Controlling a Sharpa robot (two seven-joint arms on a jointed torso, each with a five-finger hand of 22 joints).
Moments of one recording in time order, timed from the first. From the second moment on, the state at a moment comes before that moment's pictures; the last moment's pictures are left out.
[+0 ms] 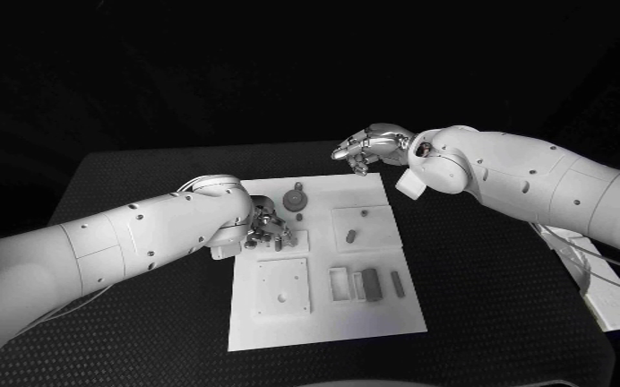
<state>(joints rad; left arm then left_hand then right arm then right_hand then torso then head) 1.25 -0.49 -0.18 1.23 -1.02 0.19 -0.54 0.73 0.04 0.49 -0.22 0.06 1.11 0.03 0.27 0.92 1.15 -0.08 1.18 0.85 1.03 -0.16 1.50 0.81 0.02 1.21 -0.25 0.86 1.31 1.28 -0.65 -0.07 1.07 -0.53 0.16 0.11 0.90 -0.10 0.49 -0.25 0.07 0.80 0.19 0.20 0.64 0.82 0.09 1.09 0.72 0.91 -0.01 1.25 0.85 0.25 0.82 0.08 1.03 1.29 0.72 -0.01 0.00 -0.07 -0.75</state>
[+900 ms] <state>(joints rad) 1.25 -0.50 -0.17 1.22 -1.03 0.17 -0.53 0.71 0.02 0.49 -0.22 0.13 1.11 0.03 0.28 0.91 1.15 -0.08 1.18 0.85 1.04 -0.17 1.50 0.81 0.02 1.21 -0.25 0.86 1.31 1.28 -0.65 -0.07 1.07 -0.53 0.16 0.11 0.90 -0.10 0.49 -0.25 0.07 0.79 0.19 0.20 0.64 0.82 0.09 1.09 0.72 0.91 -0.01 1.25 0.85 0.25 0.82 0.08 1.03 1.29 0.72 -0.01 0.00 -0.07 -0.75</state>
